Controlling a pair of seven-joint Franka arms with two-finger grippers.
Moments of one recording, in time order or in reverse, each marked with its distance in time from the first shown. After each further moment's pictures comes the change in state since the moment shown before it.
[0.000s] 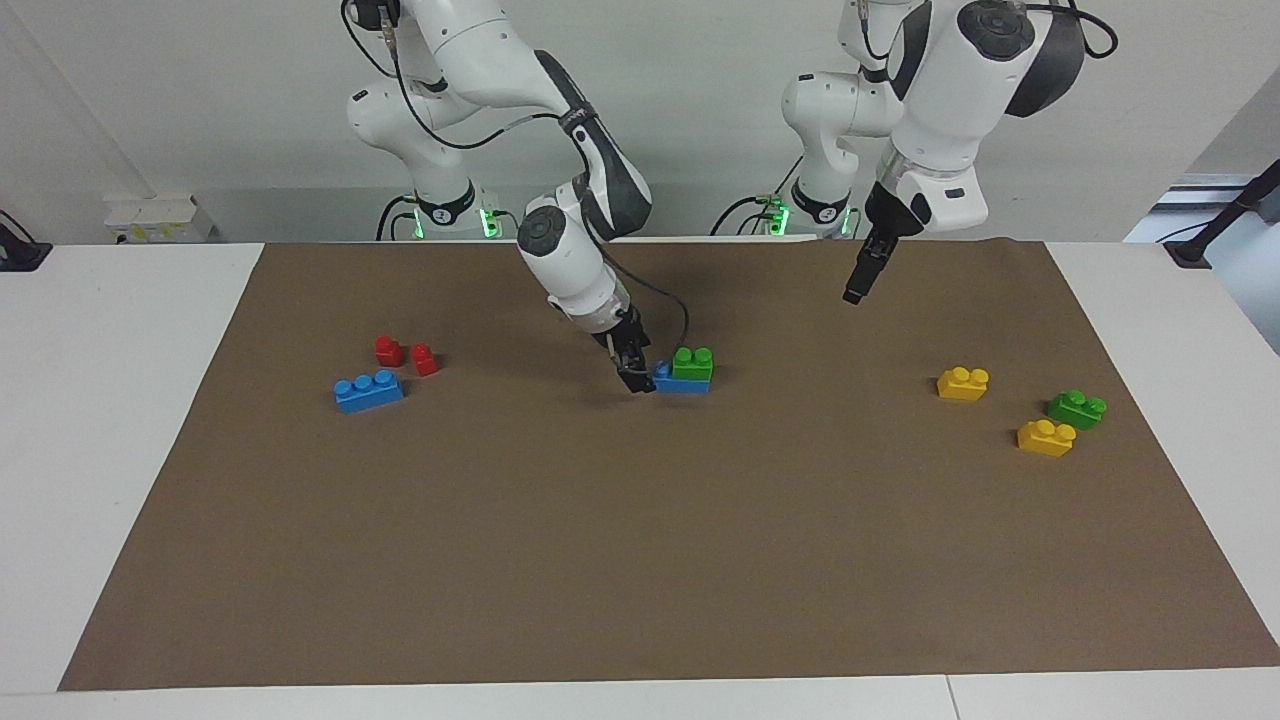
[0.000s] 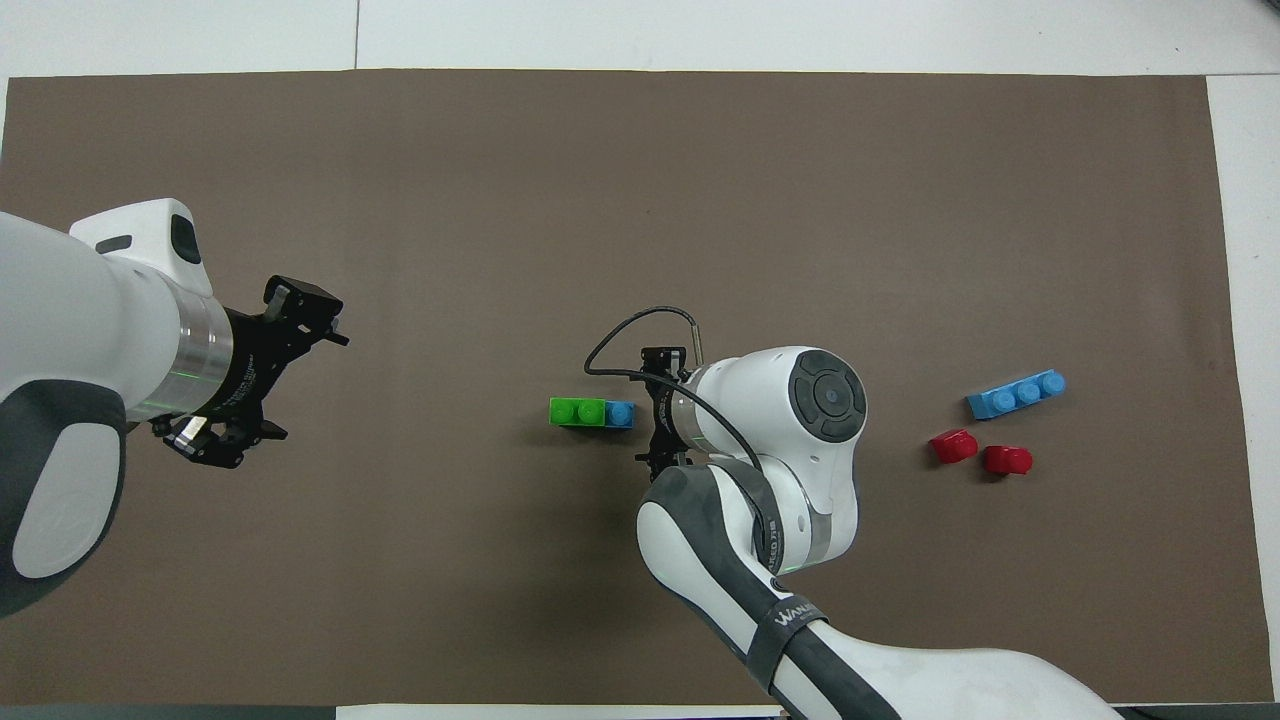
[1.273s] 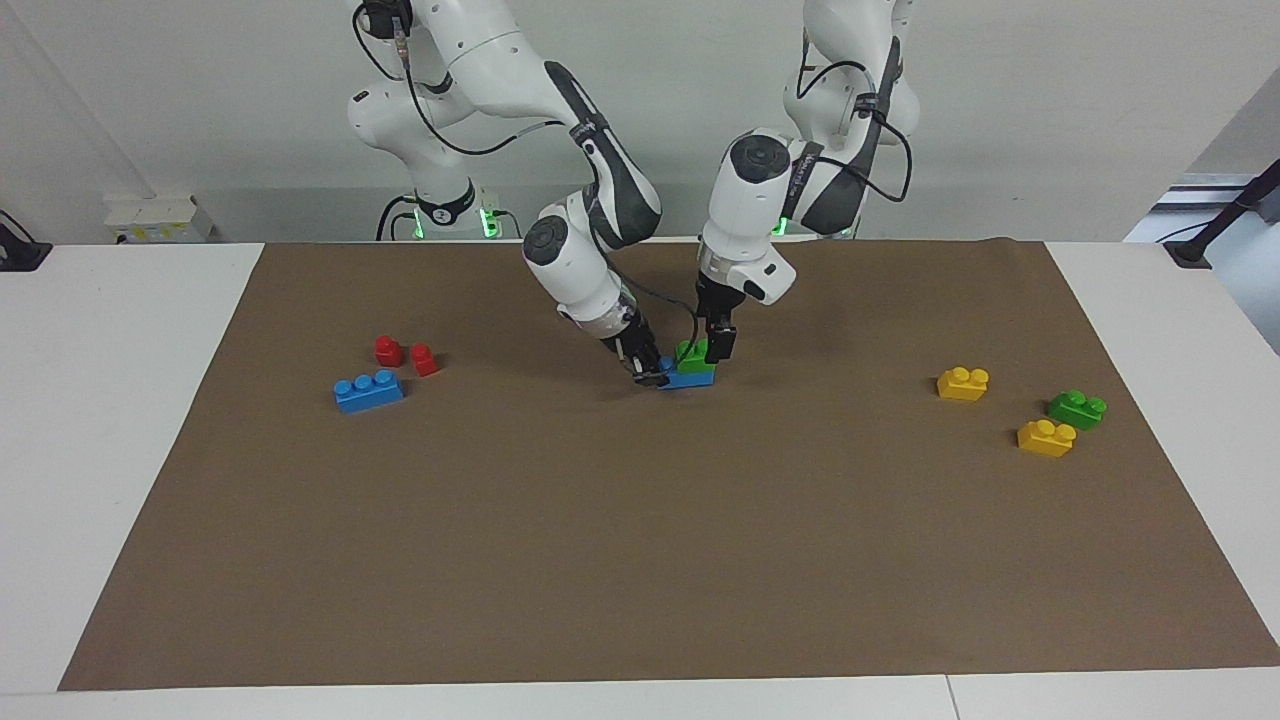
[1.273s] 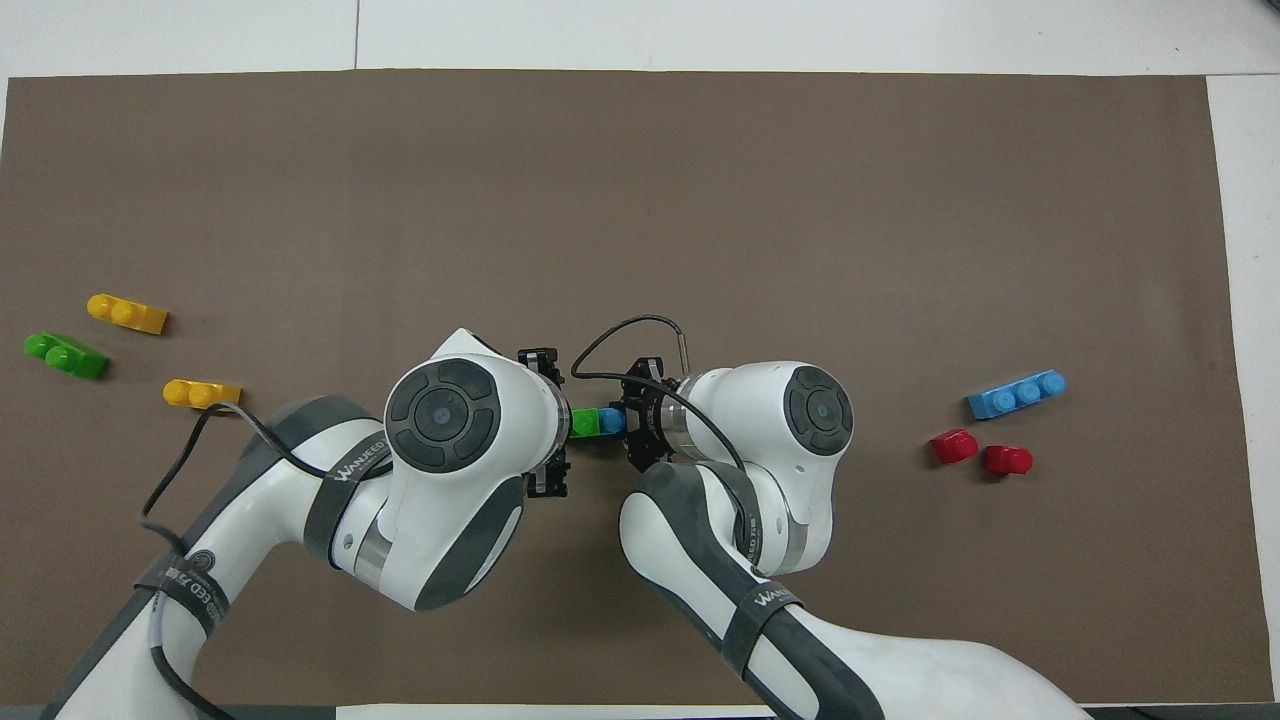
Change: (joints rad) left arm -0.341 0.208 0.000 -0.230 -0.006 0.505 -0.911; right arm 0.035 0.038 0.001 0.000 0.171 0.065 -0.159
